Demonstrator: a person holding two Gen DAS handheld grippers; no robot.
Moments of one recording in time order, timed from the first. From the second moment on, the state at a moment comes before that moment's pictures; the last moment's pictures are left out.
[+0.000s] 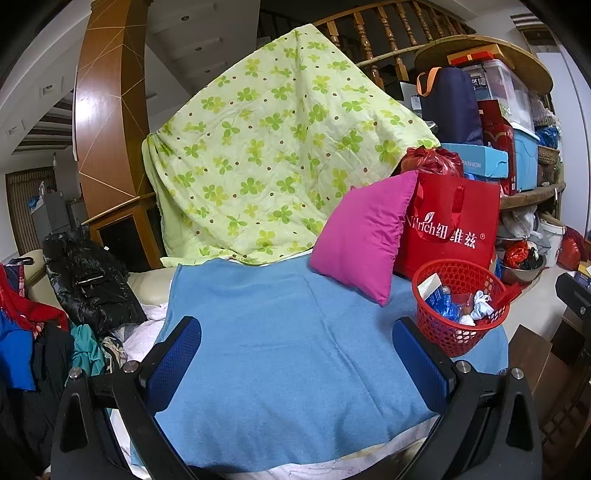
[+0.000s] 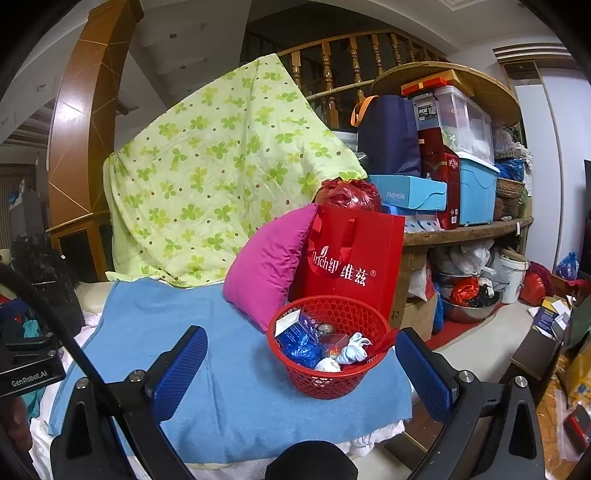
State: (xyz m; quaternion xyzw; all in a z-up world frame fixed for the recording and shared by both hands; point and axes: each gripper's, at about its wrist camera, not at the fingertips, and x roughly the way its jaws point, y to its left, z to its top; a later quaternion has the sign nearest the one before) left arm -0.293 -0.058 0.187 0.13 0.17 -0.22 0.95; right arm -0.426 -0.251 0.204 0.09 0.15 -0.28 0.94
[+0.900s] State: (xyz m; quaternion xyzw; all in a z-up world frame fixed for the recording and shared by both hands) left arm -0.296 -0.059 0.189 0.12 0.17 -0.22 0.95; right arm -0.428 -0.237 0.213 0.07 0.12 -0.28 0.95
